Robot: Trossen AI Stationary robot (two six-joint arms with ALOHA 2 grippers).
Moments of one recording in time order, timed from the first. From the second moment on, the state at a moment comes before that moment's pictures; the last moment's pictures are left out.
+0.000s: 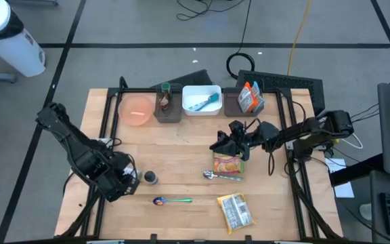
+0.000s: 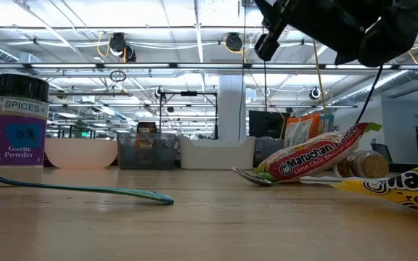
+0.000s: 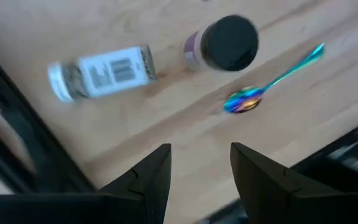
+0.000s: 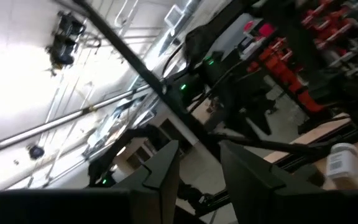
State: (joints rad) left arm -0.77 1.27 1.23 -1.37 -0.10 -1.82; right arm -0.03 1.49 0.53 1.36 -0.35 0.92
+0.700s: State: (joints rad) left arm -0.61 1.19 0.97 -1.47 0.14 -1.09; right arm -0.14 1.49 0.53 1.37 -0.21 0.90
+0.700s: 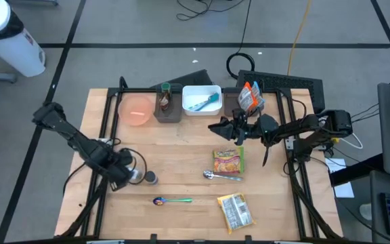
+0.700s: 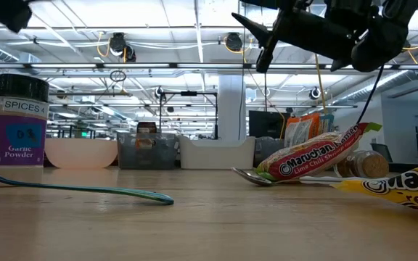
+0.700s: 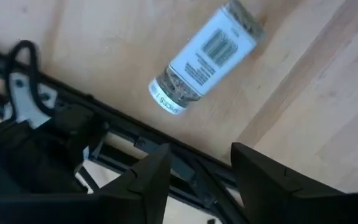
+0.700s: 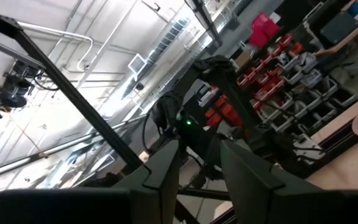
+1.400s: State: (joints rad) left arm -0.51 1.18 0.87 -1.23 -0.03 -0.56; right arm -0.14 1.49 0.53 1.37 -0.13 0.89
